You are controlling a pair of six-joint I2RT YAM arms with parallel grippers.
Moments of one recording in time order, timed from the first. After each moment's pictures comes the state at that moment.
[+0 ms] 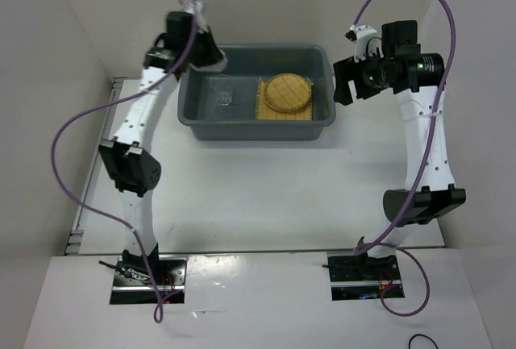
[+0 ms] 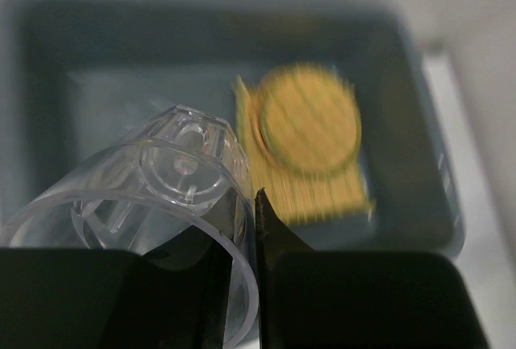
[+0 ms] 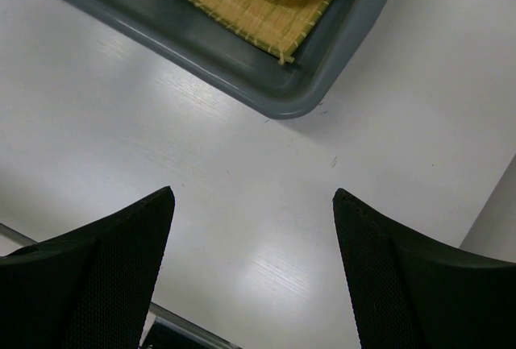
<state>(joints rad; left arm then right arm) -0.18 2.05 2.32 -0.63 0.17 -0.38 0.07 1.67 2.18 -1.30 -0.29 -0.28</state>
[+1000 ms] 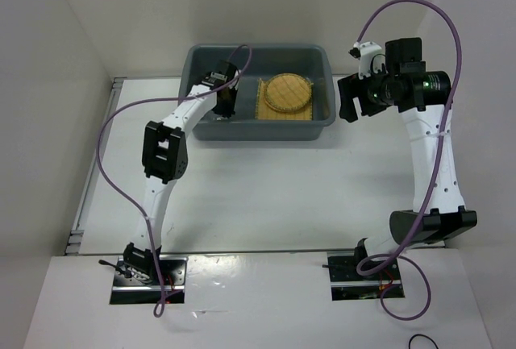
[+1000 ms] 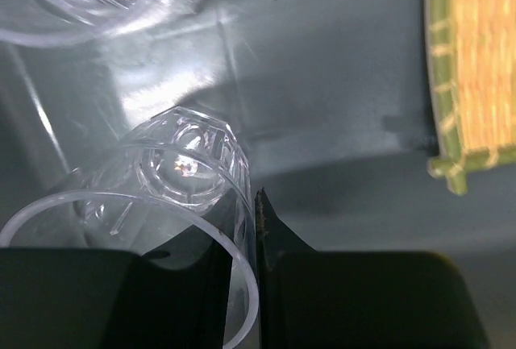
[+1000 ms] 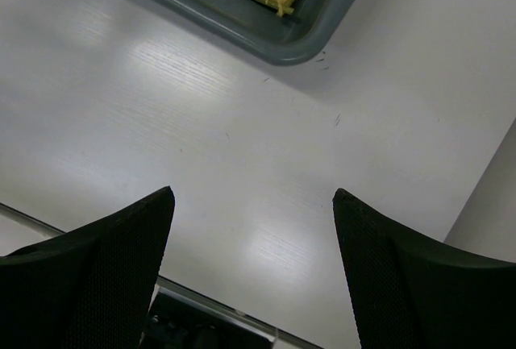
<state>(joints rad) -0.34 2.43 2.25 -0.84 -0.09 -0.14 0.07 1.50 1.97 -1.29 -0.24 -0.28</state>
